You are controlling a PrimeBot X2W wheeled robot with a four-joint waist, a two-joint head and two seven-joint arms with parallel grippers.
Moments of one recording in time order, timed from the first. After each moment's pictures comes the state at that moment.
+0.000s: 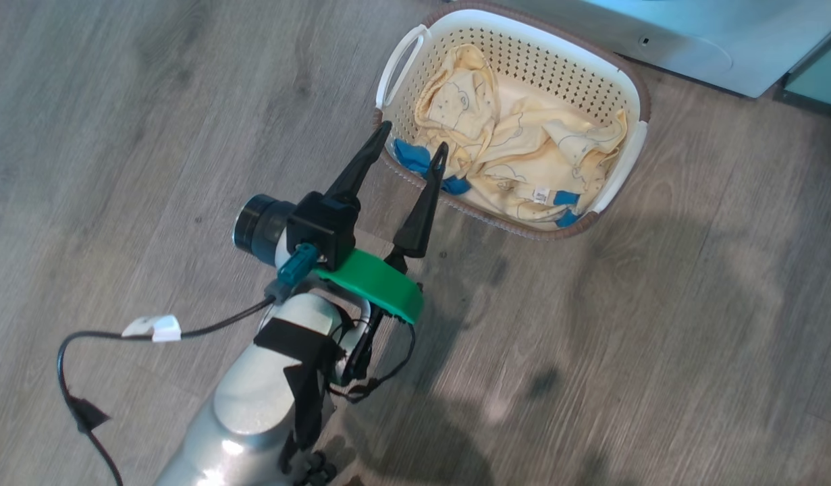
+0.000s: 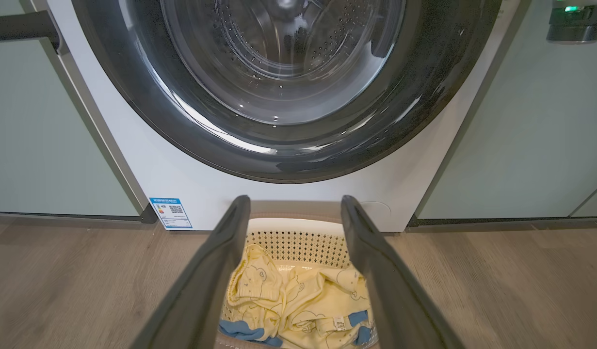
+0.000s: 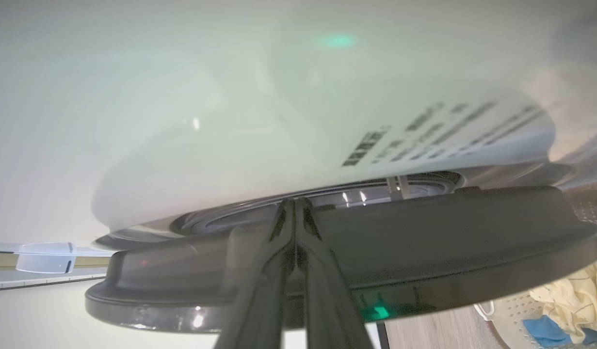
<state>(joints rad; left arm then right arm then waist) -0.50 0.03 -0.38 0.20 -0.19 0.05 -0.26 -1.61 -0.21 -0.15 1.32 1.27 0.13 0.56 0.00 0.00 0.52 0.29</state>
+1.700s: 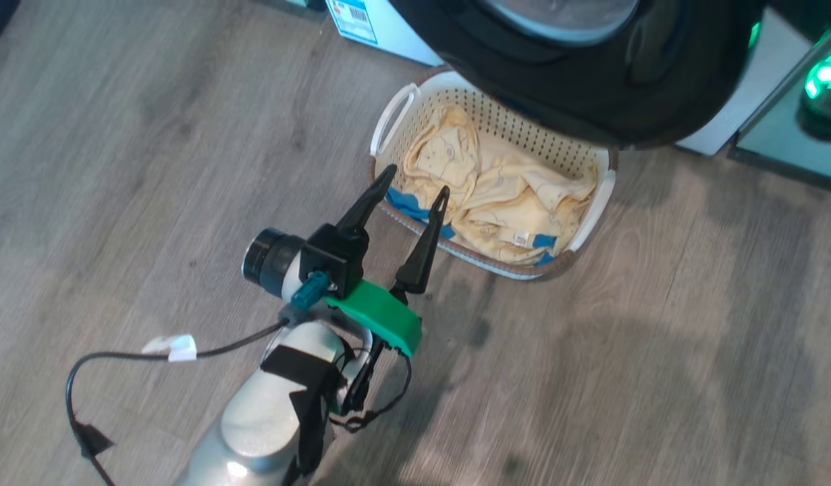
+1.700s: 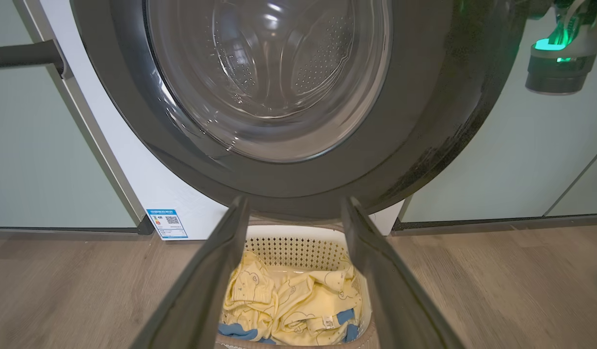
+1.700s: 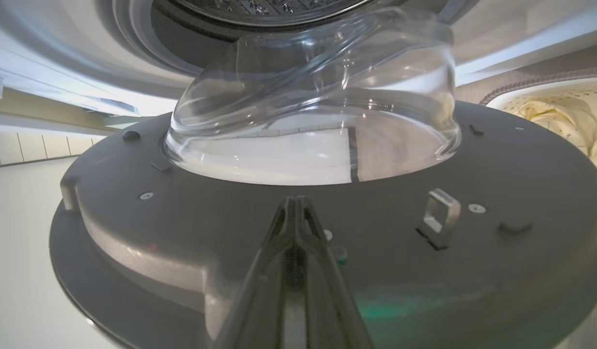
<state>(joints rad) -0.45 0.03 -0.40 0.25 -0.18 0.03 -0.26 -1.28 -0.11 -0.17 1.10 1.26 0.13 0.94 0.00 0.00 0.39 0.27</state>
